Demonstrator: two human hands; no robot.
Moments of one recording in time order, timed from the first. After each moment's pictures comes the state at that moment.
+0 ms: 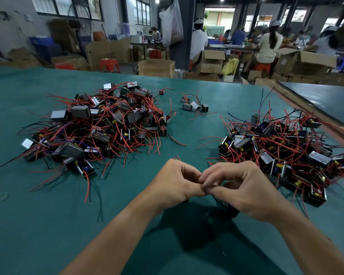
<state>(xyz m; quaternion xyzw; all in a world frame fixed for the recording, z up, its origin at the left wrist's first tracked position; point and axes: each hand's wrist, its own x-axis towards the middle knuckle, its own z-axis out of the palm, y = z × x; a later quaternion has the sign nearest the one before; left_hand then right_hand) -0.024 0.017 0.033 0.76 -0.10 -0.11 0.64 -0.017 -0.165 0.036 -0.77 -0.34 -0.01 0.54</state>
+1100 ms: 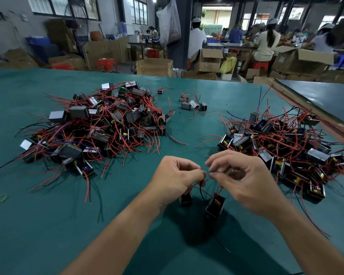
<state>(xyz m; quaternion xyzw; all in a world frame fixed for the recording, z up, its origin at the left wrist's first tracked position) -0.021 0.015 0.032 0.73 -0.04 -0.04 0.68 -0.015 -0.164 0.036 -0.80 -0.30 -0.12 0.51</state>
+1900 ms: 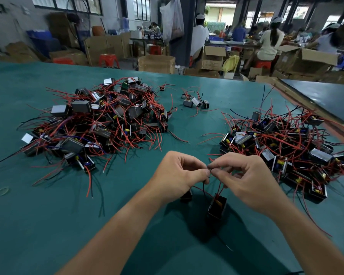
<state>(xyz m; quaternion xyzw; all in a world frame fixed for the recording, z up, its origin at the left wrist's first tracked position) -0.023 0.017 0.030 0.74 -0.11 -0.03 0.66 -0.008 -0.167 0.028 -0.83 -0.27 -0.10 0.47</state>
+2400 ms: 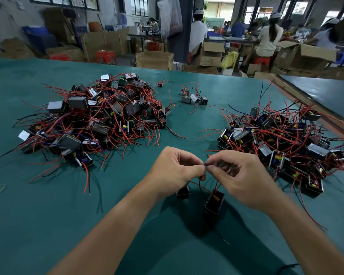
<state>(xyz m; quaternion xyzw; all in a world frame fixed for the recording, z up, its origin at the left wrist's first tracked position) -0.024 0.019 0.034 0.76 -0.08 -0.04 0.65 -0.013 -0.166 0.031 -0.86 -0.29 -0.13 0.41</state>
